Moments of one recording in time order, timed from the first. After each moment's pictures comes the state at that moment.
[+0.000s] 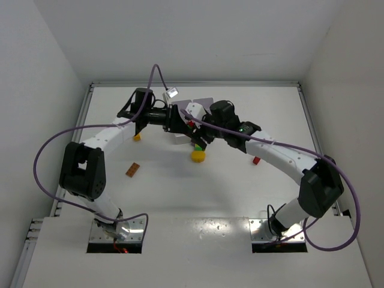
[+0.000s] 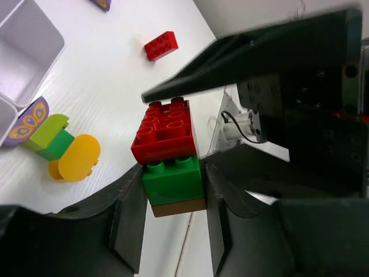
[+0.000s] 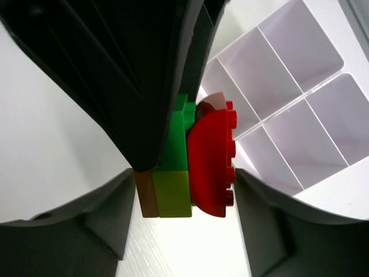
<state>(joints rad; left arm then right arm) -0.30 1.65 1.20 -0.12 1.08 -0.38 0.68 1.53 1.16 -0.20 -0.21 -0.41</state>
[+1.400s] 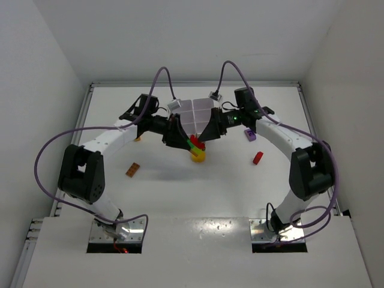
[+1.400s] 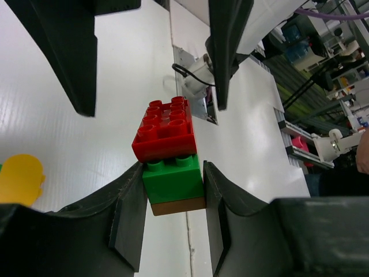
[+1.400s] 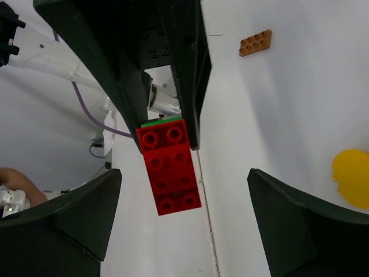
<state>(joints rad) -0.34 1.62 1.18 -0.32 1.38 0.07 0.34 1.69 1.23 -0.28 -1.21 0.21</state>
